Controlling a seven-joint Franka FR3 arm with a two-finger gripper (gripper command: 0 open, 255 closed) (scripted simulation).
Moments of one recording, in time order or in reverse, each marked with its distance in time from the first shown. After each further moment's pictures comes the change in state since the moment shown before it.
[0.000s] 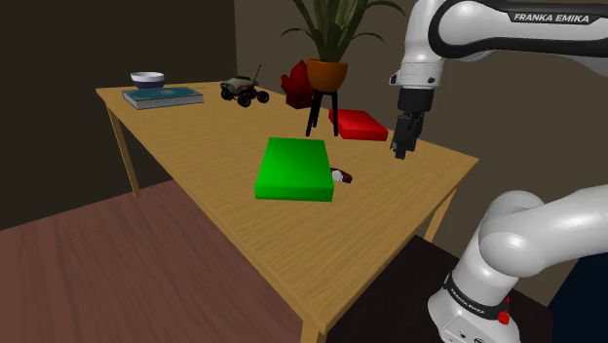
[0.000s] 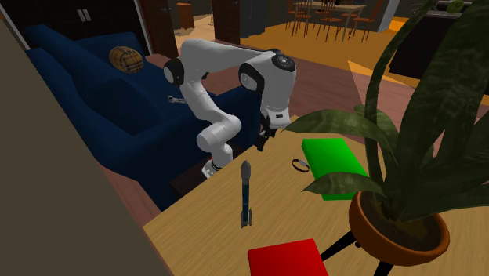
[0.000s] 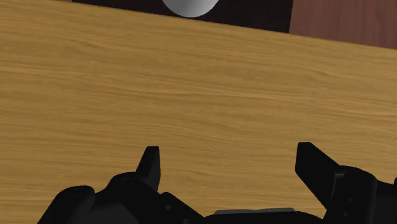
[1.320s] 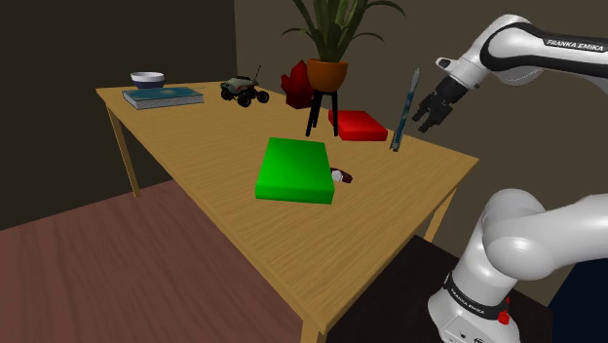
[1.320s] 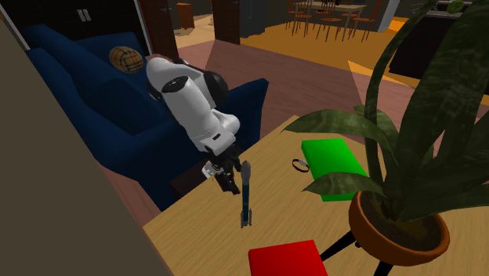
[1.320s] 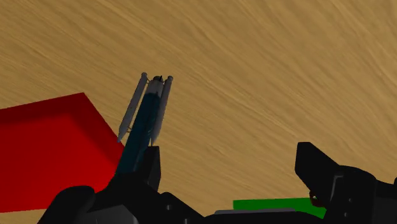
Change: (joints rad) arm 0.124 -0.160 -0.641 -0.014 -0.265 0.443 -0.875
